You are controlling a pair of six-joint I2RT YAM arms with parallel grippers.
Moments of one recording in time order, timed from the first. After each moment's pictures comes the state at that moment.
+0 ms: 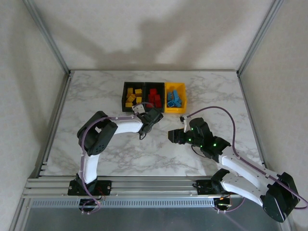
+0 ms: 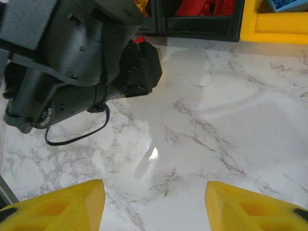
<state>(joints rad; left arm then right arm) -0.75 1.99 1.18 -0.37 -0.65 -1.03 0.71 0.94 0.55 -0.22 -0.15 0.47</state>
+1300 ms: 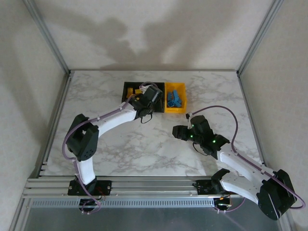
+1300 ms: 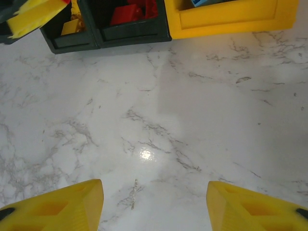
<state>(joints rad) -0.70 1.87 1.45 -0.42 -0.25 -0.81 0.63 0.98 0.56 -0.25 -0.07 0.58</state>
